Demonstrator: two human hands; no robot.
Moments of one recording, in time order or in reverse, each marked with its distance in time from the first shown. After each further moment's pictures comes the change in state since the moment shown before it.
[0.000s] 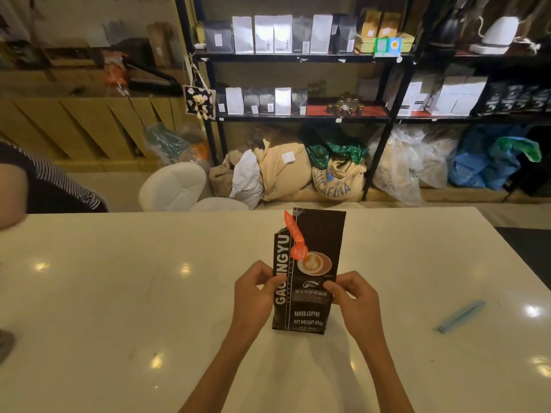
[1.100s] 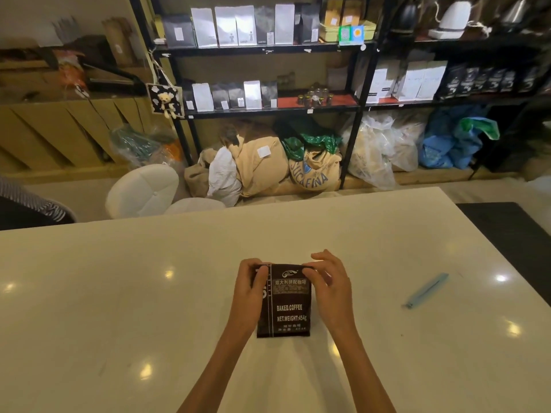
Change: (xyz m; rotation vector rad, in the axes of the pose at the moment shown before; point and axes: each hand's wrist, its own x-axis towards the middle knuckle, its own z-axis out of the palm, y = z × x) left_hand -0.005 -0.022 0.041 -0.194 -0.150 0.050; right_hand 0.003 0.014 -0.006 0.044 0.088 -0.108
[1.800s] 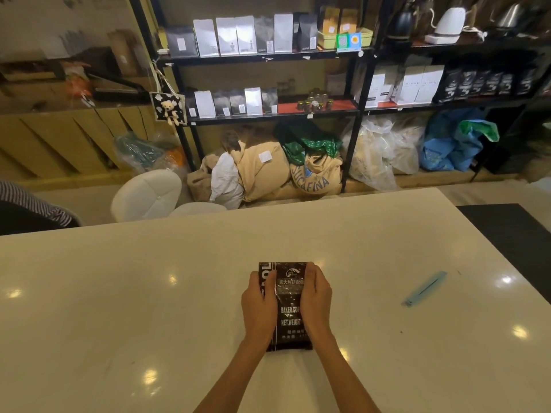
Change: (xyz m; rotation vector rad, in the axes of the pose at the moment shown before) left_hand -0.016 -0.022 0.028 0.170 0.216 -0.048; right_hand -0.017 0.012 0.036 0.083 0.103 0.175
